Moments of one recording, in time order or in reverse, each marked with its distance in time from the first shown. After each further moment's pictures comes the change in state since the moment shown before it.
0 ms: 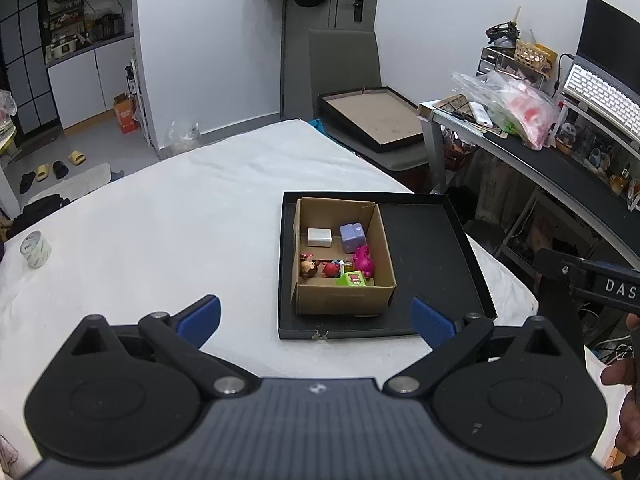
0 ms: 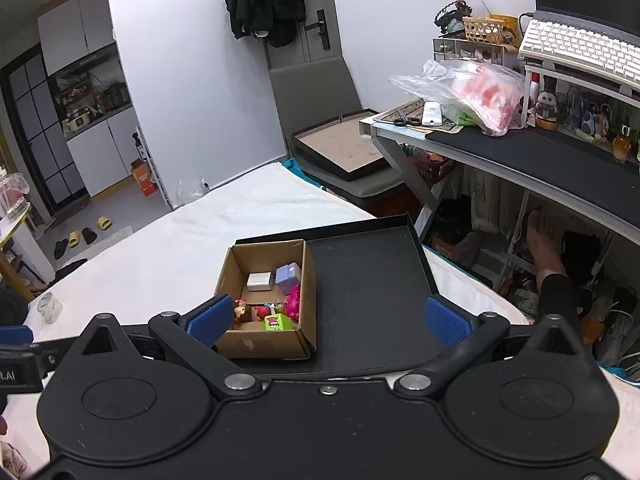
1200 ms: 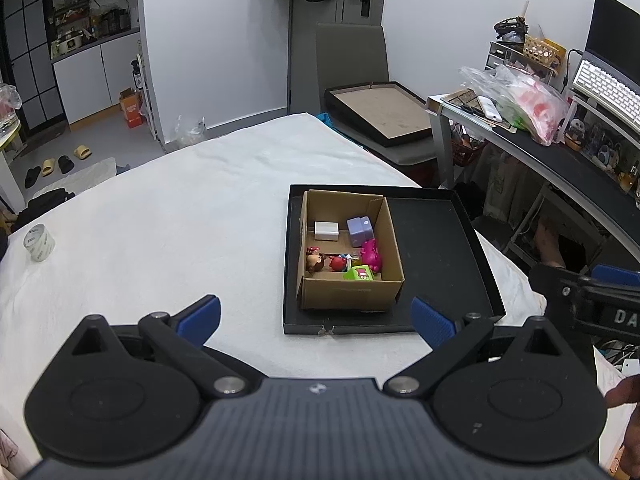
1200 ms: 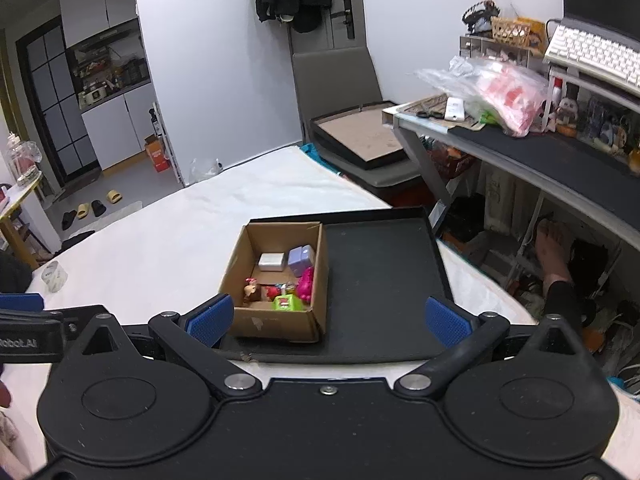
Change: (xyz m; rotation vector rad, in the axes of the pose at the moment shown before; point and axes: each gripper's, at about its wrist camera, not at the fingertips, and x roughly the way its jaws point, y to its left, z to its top) left arm 0.009 0.002 -0.006 -0.014 0.014 0.023; right arm -0.004 0.017 -0.010 -0.070 0.036 0.053
